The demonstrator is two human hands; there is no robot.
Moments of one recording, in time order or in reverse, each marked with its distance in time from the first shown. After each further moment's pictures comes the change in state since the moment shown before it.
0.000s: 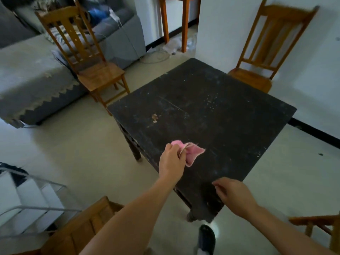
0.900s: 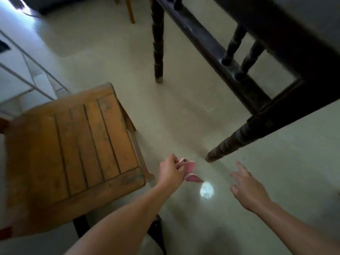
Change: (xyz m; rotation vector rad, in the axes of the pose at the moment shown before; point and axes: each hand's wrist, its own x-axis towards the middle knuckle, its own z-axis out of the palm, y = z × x) left_hand -0.230 -0.369 0.261 -0.296 -0.174 -0.648; right_hand -0.016 0.091 0.437 -0.247 -0.255 0.097
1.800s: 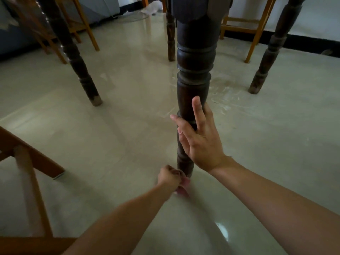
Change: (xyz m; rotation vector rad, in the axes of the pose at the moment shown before) left_hand 0.233 -0.082 0.276 -0.134 -0.210 0.071; right_hand 0.213 0.053 0.112 0.077 1.481 -0.611
